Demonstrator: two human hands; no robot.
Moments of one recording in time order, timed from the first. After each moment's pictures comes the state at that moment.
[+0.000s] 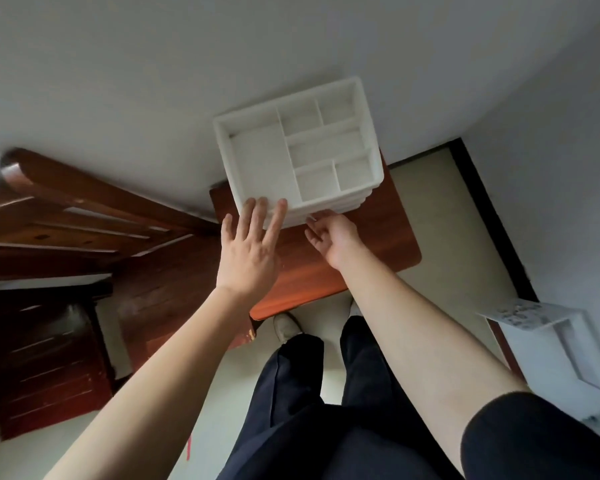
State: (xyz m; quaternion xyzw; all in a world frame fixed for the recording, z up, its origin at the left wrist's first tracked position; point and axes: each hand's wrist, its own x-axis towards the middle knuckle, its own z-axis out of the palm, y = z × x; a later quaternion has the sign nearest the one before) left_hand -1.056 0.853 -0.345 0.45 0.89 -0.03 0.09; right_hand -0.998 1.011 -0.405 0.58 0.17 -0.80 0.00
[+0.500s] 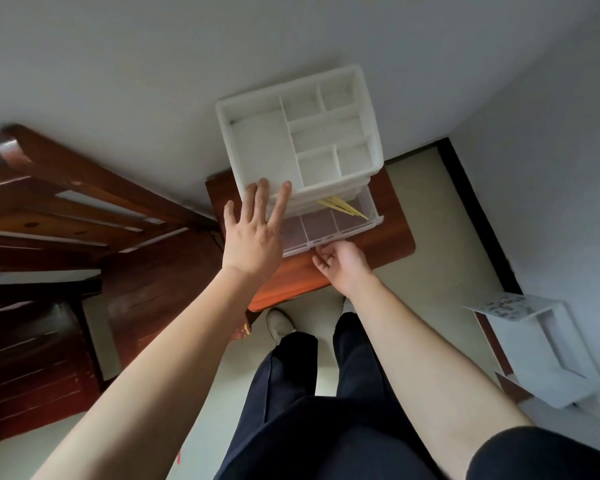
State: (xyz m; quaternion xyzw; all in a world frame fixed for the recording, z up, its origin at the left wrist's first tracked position) left_hand -1.056 0.856 -0.351 0.44 0.89 -0.04 0.12; right_hand -0.937 0.974 -0.416 0.61 0.13 -0.78 -0.03
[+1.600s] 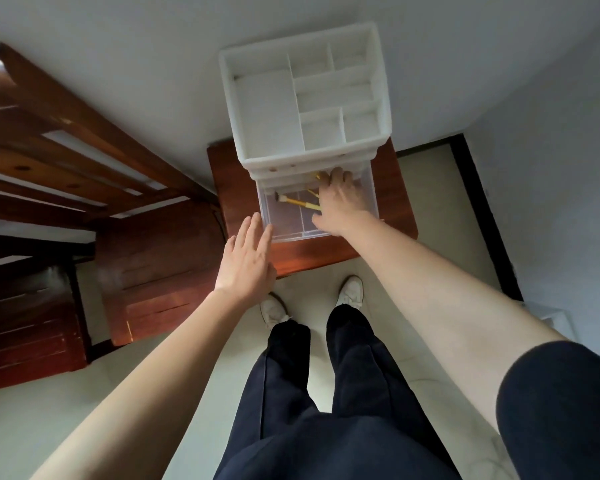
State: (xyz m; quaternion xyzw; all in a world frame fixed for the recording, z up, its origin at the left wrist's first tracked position) left_hand -0.988 0.792 -0.402 0.38 0.90 -0.01 0.23; right_hand -0.968 1.016 -0.414 0.19 0.95 -0.09 0.21
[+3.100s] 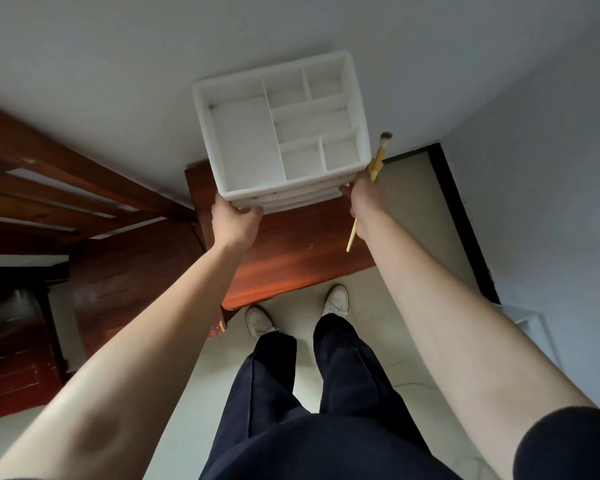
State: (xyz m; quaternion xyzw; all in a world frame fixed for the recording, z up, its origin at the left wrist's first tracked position) left_hand -1.075 0.884 -0.416 -0.04 0.86 0.43 0.27; right_hand -0.978 1.083 -0.399 0.64 0.48 -0.60 -0.03
